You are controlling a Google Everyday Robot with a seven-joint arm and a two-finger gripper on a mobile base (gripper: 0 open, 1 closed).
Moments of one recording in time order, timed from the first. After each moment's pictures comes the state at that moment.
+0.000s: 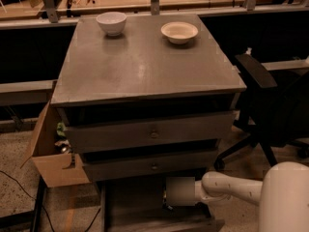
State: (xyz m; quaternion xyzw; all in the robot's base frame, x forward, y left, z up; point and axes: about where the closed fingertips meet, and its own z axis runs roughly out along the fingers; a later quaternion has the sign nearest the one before) arm 0.529 -0.068 0.279 -0.92 0.08 -0.07 0.38
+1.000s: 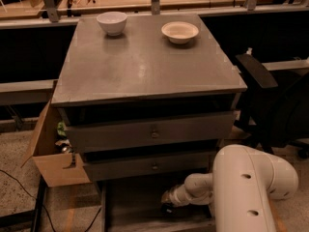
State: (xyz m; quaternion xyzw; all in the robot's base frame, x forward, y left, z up) arm 0.543 -0.062 0.189 -0.96 0.08 -0.06 0.27
